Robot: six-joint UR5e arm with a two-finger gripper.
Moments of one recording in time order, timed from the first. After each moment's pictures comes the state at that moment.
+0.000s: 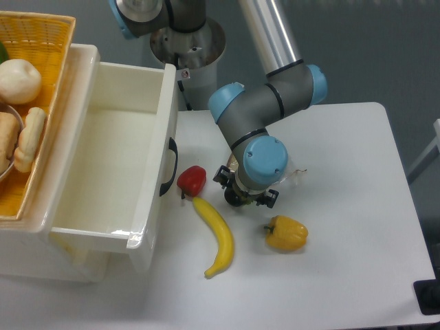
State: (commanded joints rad) arm 2.49 -2.04 -1.70 -1.22 1.60 0.92
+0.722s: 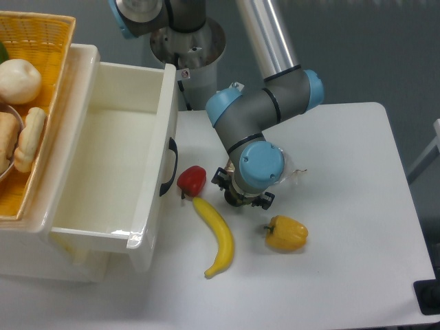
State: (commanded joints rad) arm 2.49 -2.05 -1.68 -1.22 1.60 0.93
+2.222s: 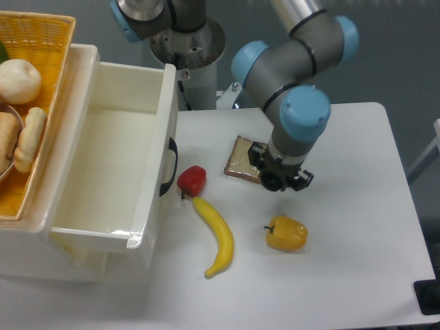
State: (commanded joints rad) arm 2.65 -1.87 -1.59 -1.32 1.54 1.25
